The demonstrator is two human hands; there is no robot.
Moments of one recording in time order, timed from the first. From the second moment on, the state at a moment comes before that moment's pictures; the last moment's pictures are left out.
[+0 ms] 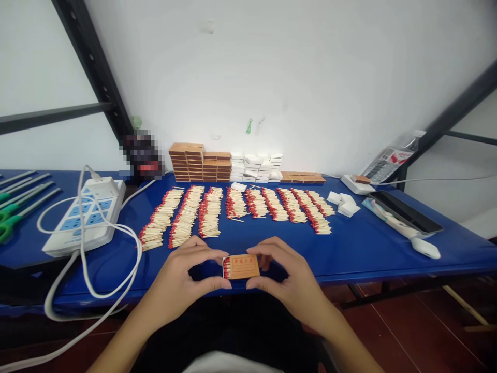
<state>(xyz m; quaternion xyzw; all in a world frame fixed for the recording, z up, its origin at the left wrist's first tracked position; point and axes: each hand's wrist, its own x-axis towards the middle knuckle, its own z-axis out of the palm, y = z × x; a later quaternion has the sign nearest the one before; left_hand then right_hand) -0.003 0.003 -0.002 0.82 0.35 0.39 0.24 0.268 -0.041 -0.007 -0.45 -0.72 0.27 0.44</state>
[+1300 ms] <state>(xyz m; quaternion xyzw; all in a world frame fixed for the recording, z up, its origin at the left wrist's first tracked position) 0.004 -0.008 0.013 0.84 0.32 0.35 0.25 0.249 -0.037 0.000 -0.36 -0.70 0.43 0.45</state>
